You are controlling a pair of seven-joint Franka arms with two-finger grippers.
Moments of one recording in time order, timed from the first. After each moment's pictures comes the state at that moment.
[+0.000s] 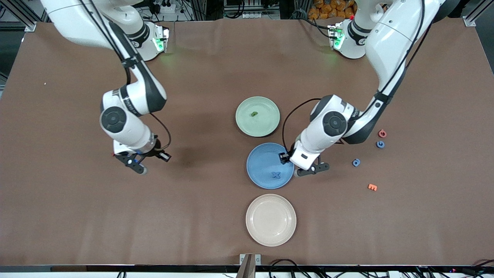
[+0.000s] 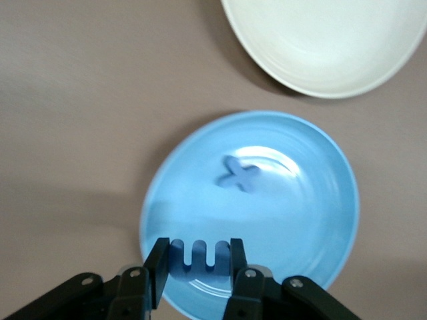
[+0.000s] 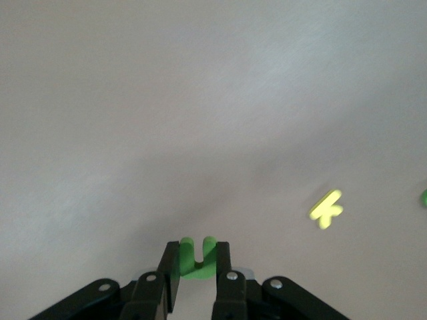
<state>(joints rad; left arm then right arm) -0.11 0.68 -0.48 -1.70 0.15 2.47 -0.83 0.18 0.42 0.14 -1.92 -0.05 2.36 0.92</state>
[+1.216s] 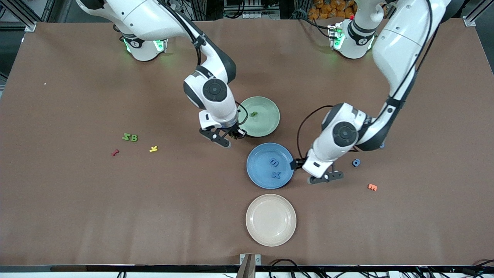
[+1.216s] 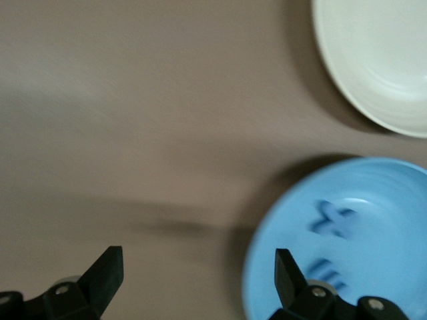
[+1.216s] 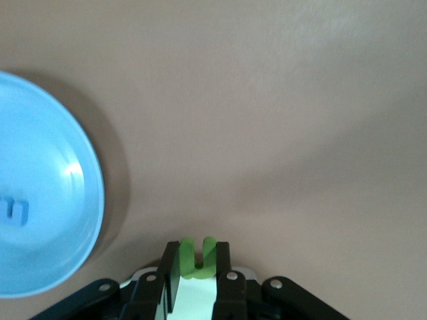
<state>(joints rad) -0.07 0.68 -0.41 -1.68 0.23 2.39 -0.73 0.56 0.59 0.20 -1.71 -0.10 2.34 1.33</state>
